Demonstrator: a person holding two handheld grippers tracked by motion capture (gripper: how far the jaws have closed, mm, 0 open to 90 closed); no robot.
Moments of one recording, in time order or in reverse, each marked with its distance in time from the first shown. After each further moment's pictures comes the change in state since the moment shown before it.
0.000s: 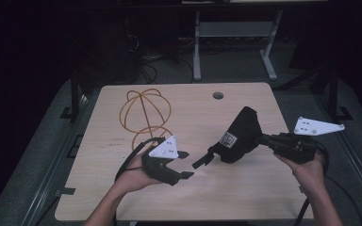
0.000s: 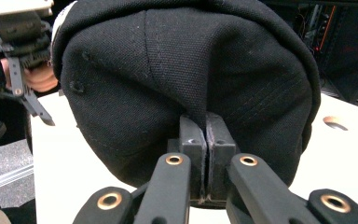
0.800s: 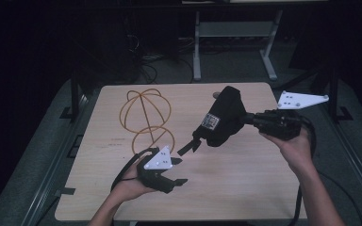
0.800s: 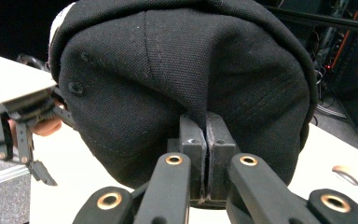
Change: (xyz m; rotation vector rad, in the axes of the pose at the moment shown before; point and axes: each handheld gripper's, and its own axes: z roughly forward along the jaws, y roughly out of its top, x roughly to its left) left arm -0.009 -0.033 0.005 0.019 0.065 0.017; right arm 0.005 0.068 0.034 0.010 0.039 -0.073
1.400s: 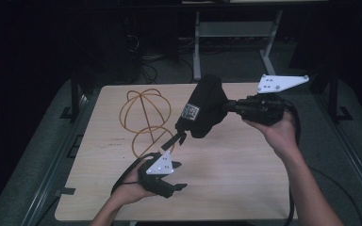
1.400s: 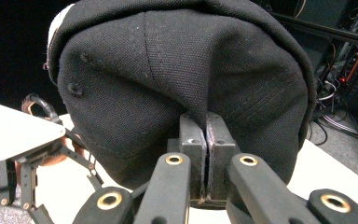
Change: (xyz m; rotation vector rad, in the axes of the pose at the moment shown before) left arm -0.006 -0.009 0.007 0.019 -0.011 -0.002; right arm 0.009 0.046 0.032 0.008 0.046 -0.055
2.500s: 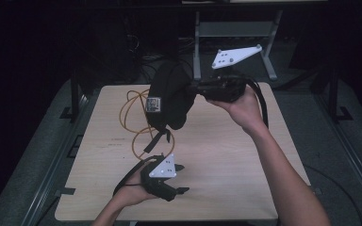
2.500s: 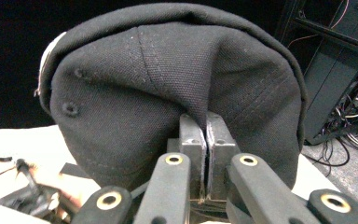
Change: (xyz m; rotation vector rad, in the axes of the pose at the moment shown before) left arm -0.006 0.001 0.007 0.009 -0.035 0.034; right arm 0.010 0.071 0.071 0.047 0.078 -0.075
